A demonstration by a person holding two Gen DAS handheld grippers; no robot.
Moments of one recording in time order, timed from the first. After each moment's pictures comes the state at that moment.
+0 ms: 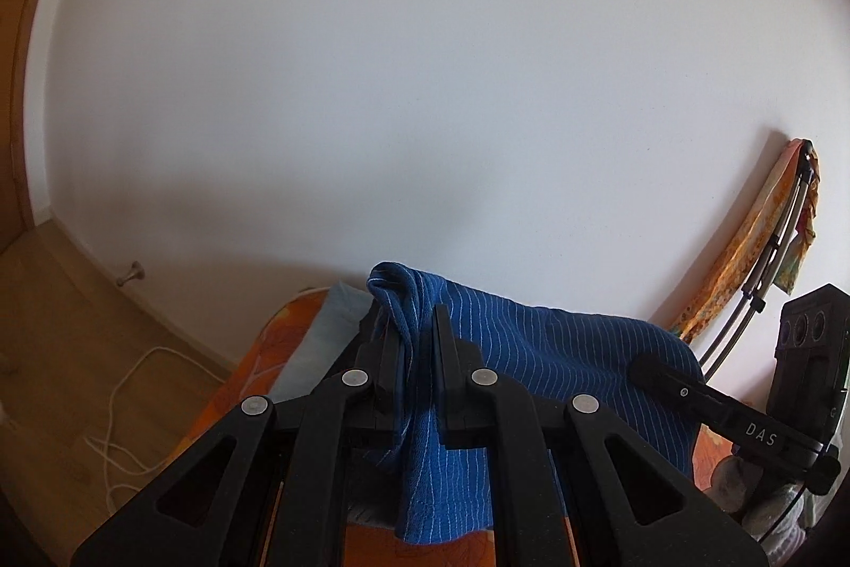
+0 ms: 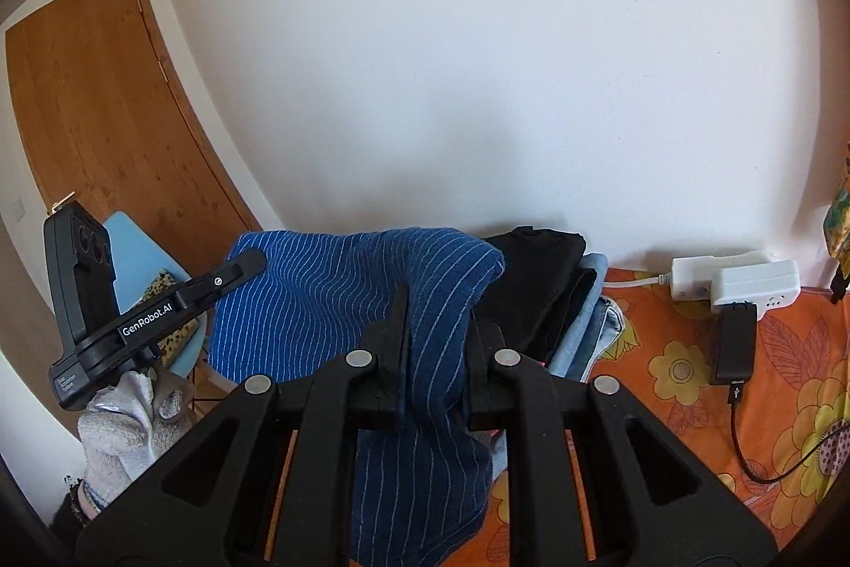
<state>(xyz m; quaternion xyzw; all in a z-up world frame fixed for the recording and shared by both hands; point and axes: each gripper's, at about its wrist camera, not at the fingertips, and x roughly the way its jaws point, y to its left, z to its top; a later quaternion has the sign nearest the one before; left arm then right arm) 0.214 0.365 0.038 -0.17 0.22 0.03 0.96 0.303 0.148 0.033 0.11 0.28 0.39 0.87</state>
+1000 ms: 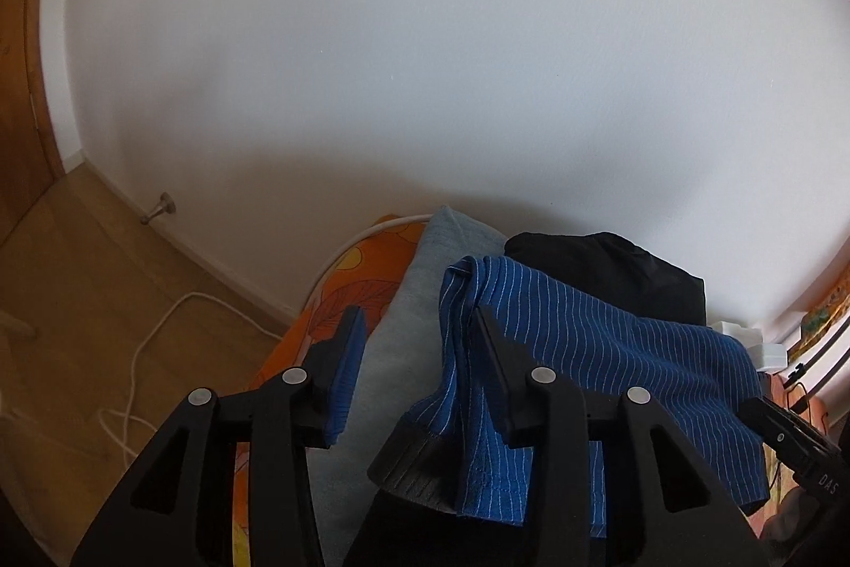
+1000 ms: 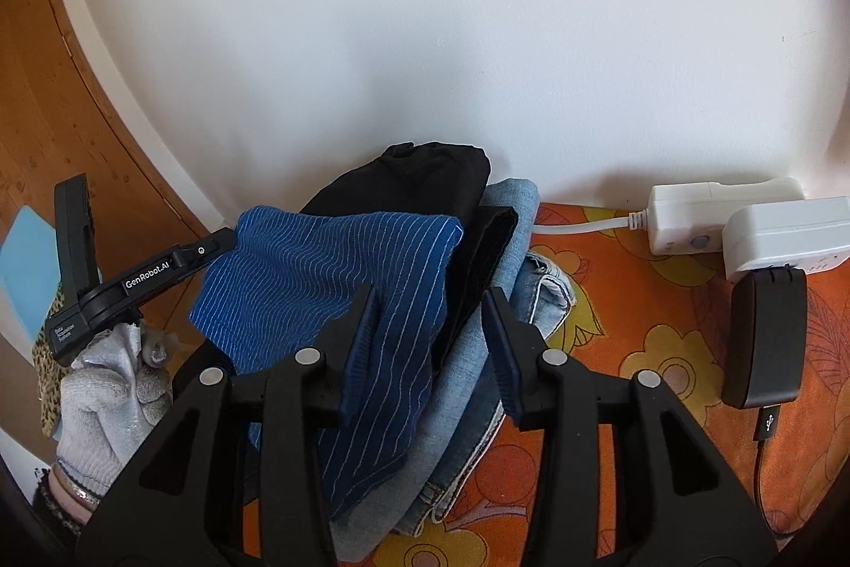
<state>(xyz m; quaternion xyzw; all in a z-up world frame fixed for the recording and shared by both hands) 0.320 0.411 -0.058 -0.17 0.34 0.12 0.92 0.387 0.159 -0.061 0.07 0.37 0.31 0.87</state>
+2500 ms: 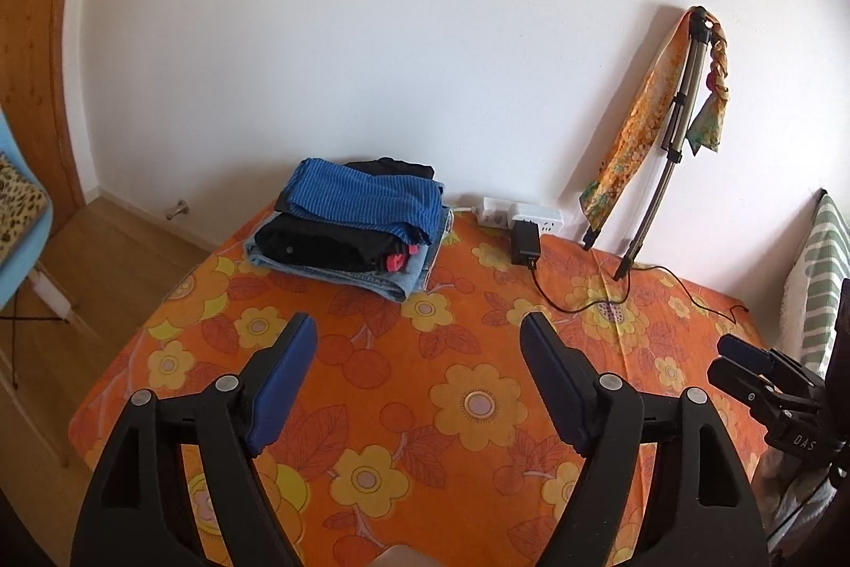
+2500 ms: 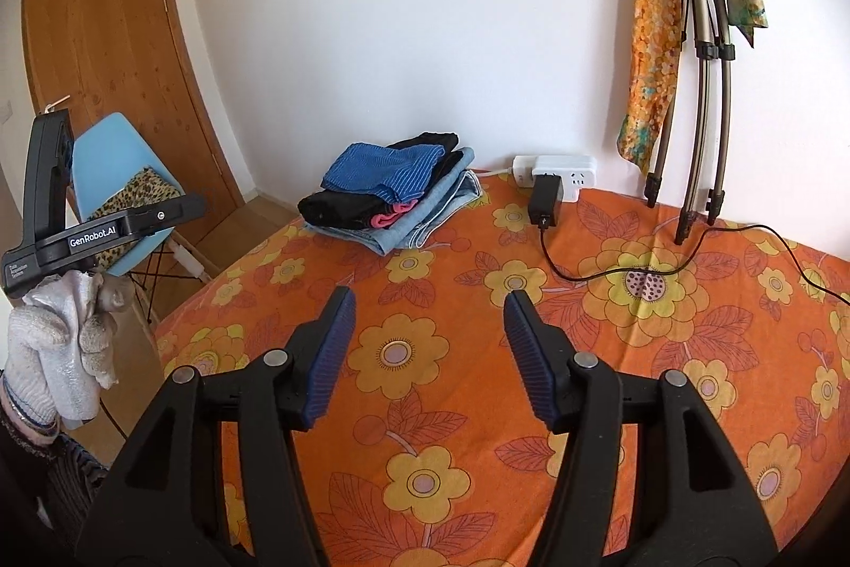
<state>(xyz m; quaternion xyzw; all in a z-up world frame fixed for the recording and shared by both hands) 0.024 0.183 0.064 -0.12 0.30 0.07 0.95 0.073 -0.065 0.033 0.00 0.29 0.32 0.90</state>
